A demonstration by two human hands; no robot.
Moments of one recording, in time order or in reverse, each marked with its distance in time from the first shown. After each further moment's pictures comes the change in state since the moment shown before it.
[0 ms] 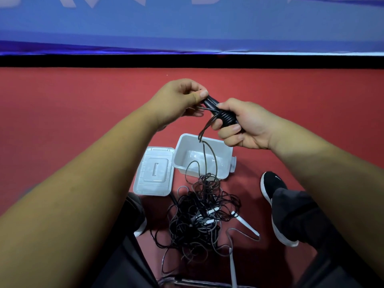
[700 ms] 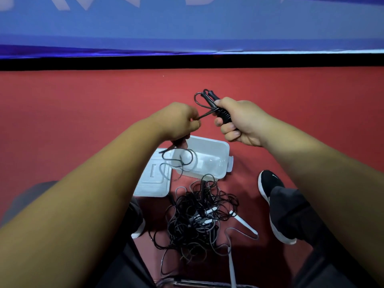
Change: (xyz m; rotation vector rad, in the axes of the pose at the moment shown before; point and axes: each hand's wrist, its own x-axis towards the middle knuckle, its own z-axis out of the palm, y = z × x) left_hand -0.010 -0.007 0.017 0.715 -0.202 -0.147; right_hand 0.011 0.001 -0.011 -0.176 0.329 -0.120
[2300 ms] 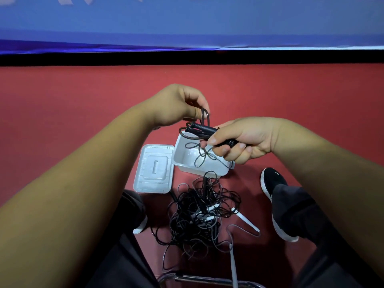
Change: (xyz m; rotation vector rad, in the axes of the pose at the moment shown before) left_hand 0.001 -0.009 -0.021 -0.391 0.030 0.215; right_hand -0.024 0.010 -0.001 -0.231 -0.661 0.367
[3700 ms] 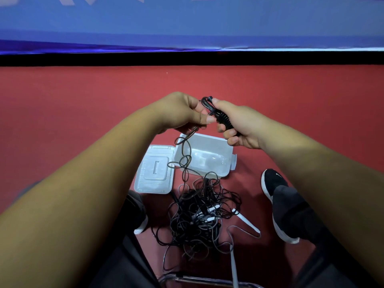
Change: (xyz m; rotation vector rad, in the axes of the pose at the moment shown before) left_hand -0.001 0.007 0.012 -0.112 0.015 -0.310; right_hand 0.029 -0.009 -0.009 0.148 0.668 -0.234
